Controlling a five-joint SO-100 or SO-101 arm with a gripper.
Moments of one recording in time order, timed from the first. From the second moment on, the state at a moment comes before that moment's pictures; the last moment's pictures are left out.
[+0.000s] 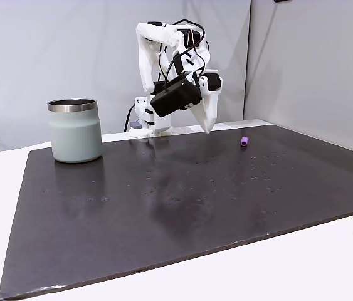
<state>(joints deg) -12.7 108.6 119.2 52.6 -13.3</state>
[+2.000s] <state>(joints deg) -45.0 79.7 102.8 61.3 -13.9</state>
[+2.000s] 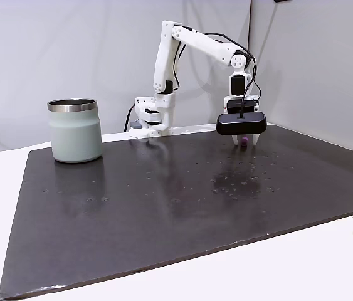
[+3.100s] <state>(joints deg) -27.2 99.4 98.9 75.1 -19.8</state>
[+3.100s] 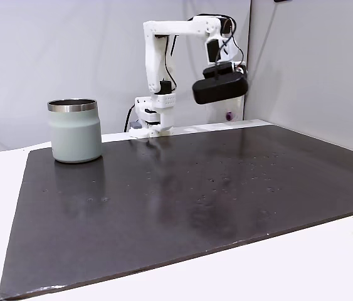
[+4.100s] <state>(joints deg) 46.7 119.0 92.0 91.8 -39.1</state>
